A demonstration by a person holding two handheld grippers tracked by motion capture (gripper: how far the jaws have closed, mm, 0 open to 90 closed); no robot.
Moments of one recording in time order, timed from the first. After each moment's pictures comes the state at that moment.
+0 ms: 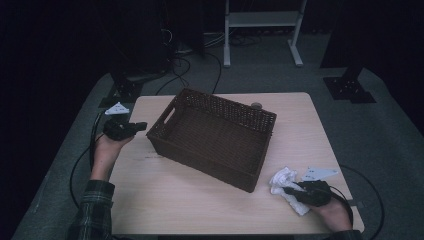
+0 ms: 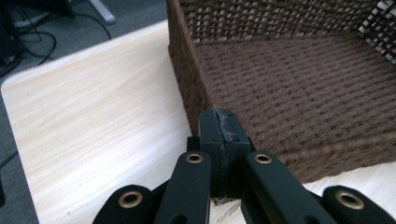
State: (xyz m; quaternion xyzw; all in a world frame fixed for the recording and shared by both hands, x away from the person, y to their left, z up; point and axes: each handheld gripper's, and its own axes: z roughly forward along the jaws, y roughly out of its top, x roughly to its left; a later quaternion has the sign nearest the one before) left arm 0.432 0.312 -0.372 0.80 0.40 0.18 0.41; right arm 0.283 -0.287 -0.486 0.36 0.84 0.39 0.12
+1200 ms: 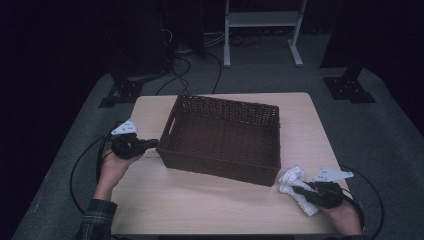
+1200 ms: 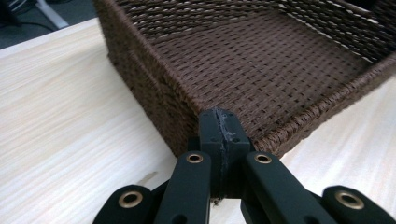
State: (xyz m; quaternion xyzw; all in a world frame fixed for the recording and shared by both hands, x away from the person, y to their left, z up) left arm 0.382 0.280 -0.390 0.82 0.33 0.14 0.45; right arm 0.272 -0.311 -0.479 0.38 0.82 0.39 0.14
